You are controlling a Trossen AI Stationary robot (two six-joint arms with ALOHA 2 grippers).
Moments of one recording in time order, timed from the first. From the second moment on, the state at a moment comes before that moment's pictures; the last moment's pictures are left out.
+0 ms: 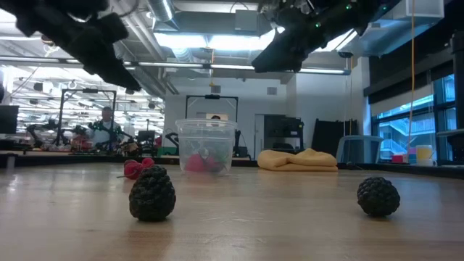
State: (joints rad) left arm 0.36 0.65 0.47 -0.39 0.03 0.10; right arm -0.20 1.39 0.92 0.03 0.05 -0.01
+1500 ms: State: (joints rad) left arm 0.21 1.47 0.53 -0.11 -0.09 -0.10; right arm -0.21 1.39 0.92 -0.05 0.05 -0.04
